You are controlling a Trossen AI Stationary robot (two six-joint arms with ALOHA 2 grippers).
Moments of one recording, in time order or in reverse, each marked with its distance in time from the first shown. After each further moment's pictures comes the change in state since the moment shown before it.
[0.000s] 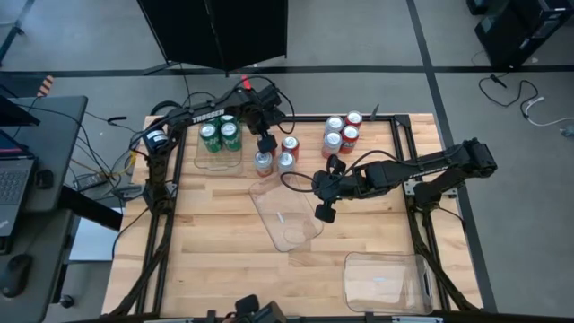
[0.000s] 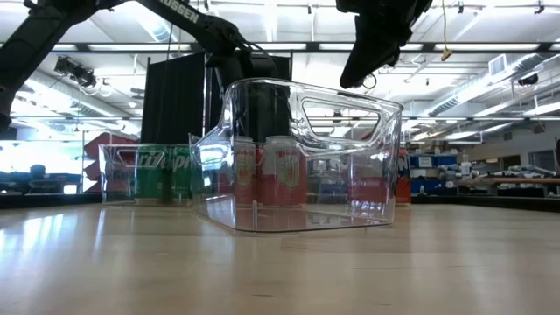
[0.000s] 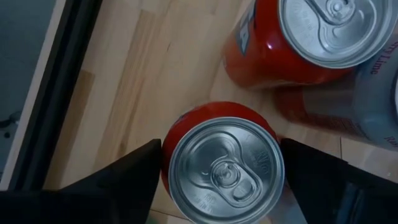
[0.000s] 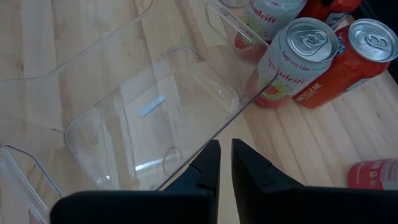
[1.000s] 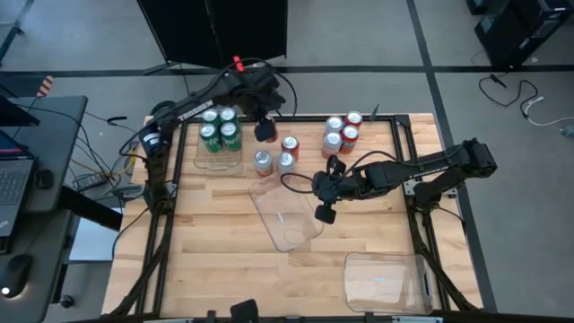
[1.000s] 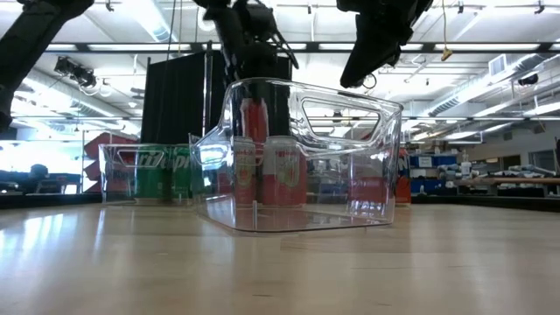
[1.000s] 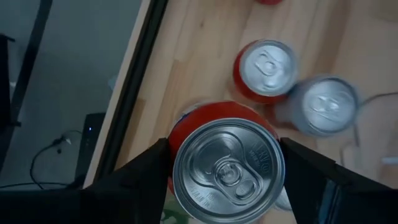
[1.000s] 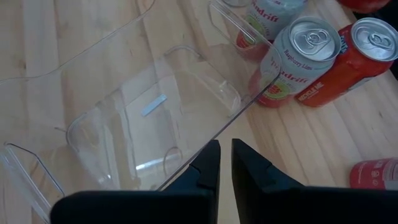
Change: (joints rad) left arm -0.036 -0.062 0.334 -0.247 -0.081 0.025; right arm 0.002 0.000 0.000 -0.002 0.000 0.006
